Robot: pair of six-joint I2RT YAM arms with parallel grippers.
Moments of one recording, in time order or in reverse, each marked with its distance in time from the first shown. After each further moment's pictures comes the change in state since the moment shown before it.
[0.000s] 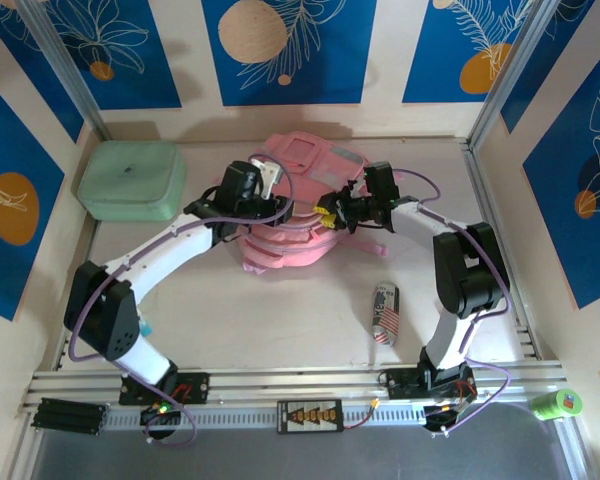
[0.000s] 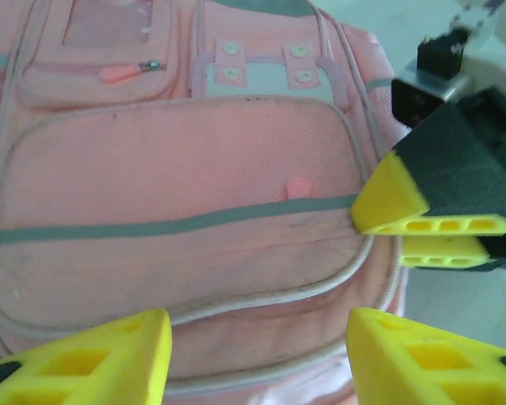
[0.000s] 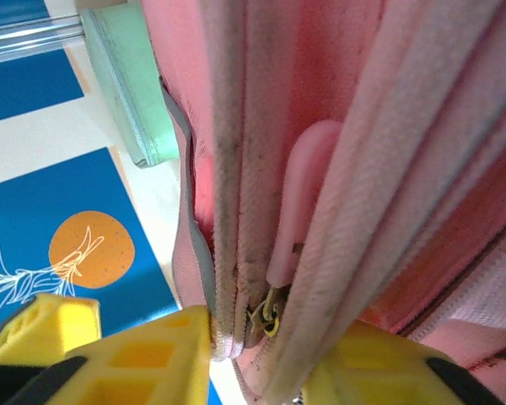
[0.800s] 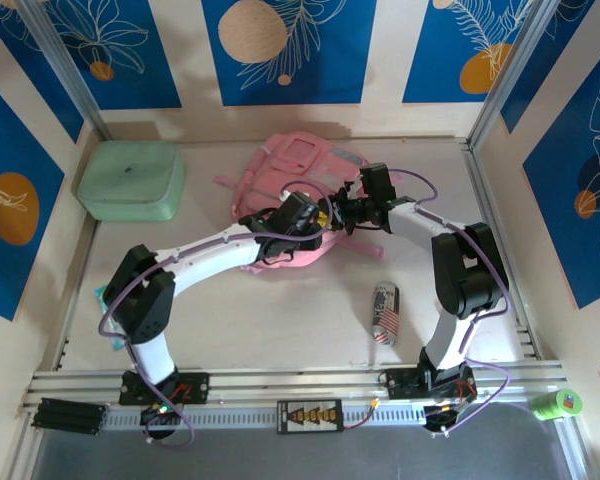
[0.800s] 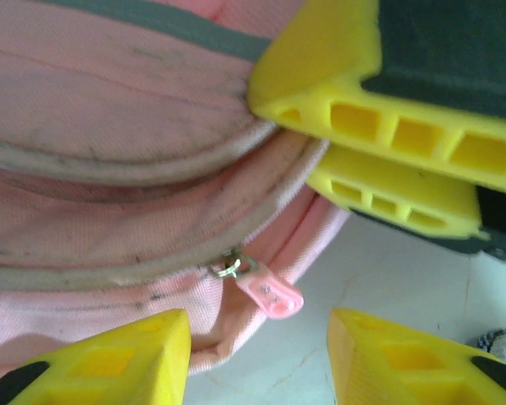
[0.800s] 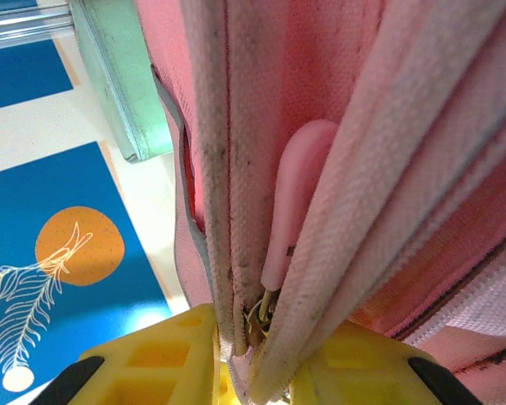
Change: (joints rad) left arm -0.250 0.199 0.094 -0.121 -0.268 -0.410; right arm 0.023 0.000 0.001 -0.007 0.016 -0.016
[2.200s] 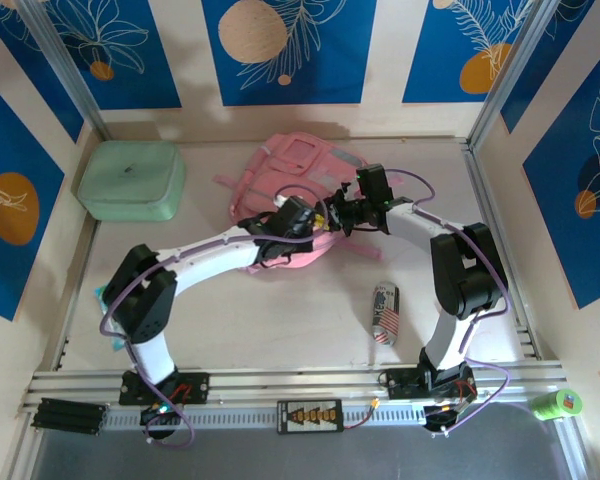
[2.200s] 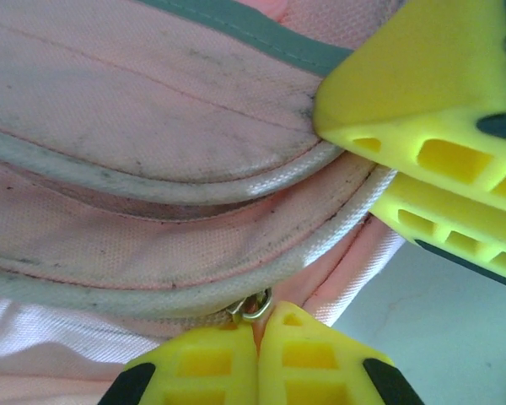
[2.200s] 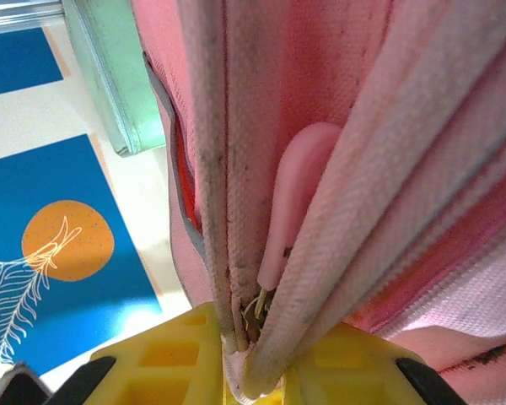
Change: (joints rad) left arm 0.050 -0.033 -0.098 0.069 0.050 -0.056; right arm 0.010 0.000 0.000 -0.012 0.019 -0.023
